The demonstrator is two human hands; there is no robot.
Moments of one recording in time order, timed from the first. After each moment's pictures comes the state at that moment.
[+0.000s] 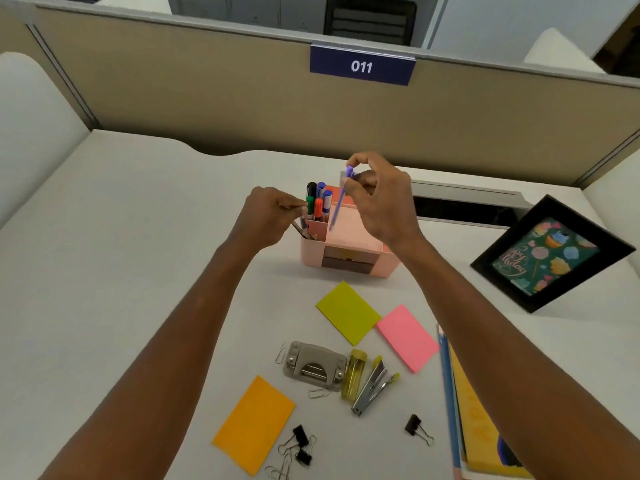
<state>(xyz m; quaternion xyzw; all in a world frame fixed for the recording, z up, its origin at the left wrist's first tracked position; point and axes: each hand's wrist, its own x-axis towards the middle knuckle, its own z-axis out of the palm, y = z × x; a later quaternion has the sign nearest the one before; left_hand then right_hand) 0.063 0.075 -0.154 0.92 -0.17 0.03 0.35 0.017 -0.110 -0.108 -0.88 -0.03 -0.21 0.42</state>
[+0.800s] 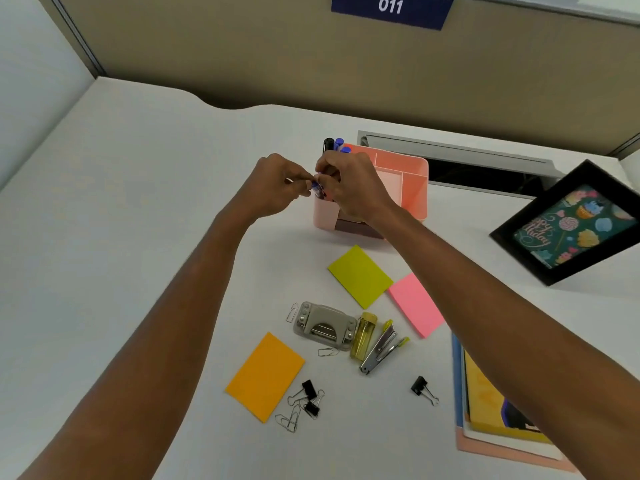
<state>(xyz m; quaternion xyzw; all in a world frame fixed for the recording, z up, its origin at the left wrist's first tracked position) 0.051 0.093 -0.160 0.90 -0.18 -0.06 0.39 0.042 -0.075 -0.168 -0.94 -0.14 -0.08 0.31</state>
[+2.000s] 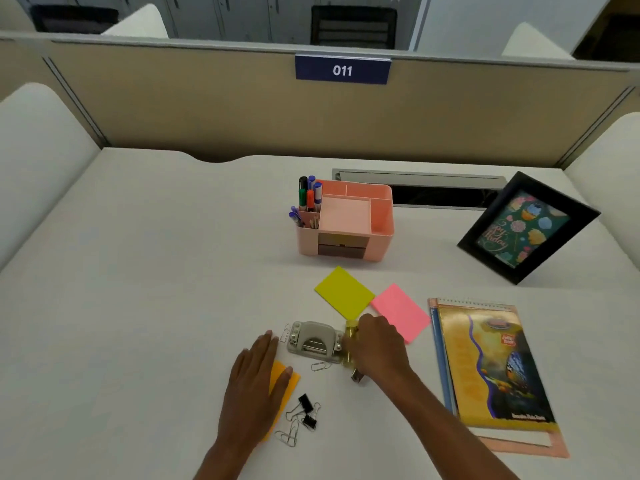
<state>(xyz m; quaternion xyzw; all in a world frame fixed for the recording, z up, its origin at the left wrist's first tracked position) -0.190 0.134 -0.300 0.97 -0.15 -0.02 0.19 -0.168 -0.090 -0.222 -0.96 0.16 0.14 0.18</state>
